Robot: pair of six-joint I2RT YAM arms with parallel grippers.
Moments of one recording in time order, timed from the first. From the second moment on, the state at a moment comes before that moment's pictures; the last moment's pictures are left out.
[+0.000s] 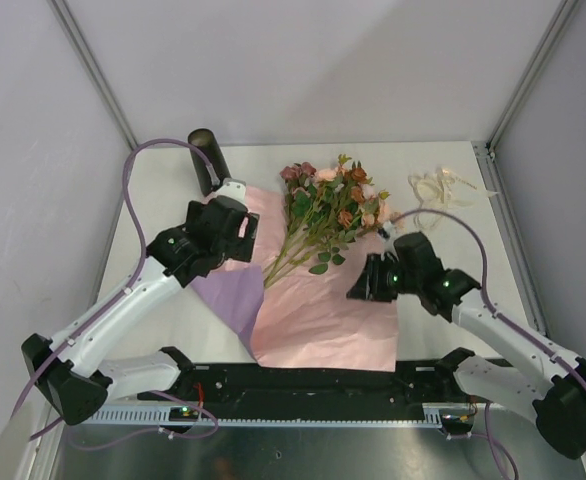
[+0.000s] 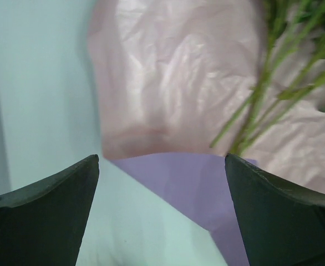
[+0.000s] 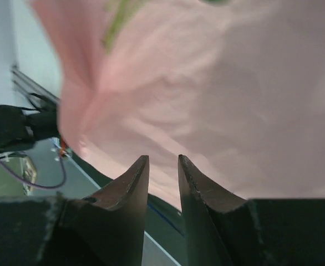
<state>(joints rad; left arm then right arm) -0.68 1.14 1.17 -0.86 -0.50 -0.26 0.57 1.01 0.73 -0.41 -0.38 0.64</state>
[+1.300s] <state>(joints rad) -0.37 1.18 0.87 -0.85 -0.19 -0.91 0.70 0.70 0.31 -0.18 -0.10 0.82</state>
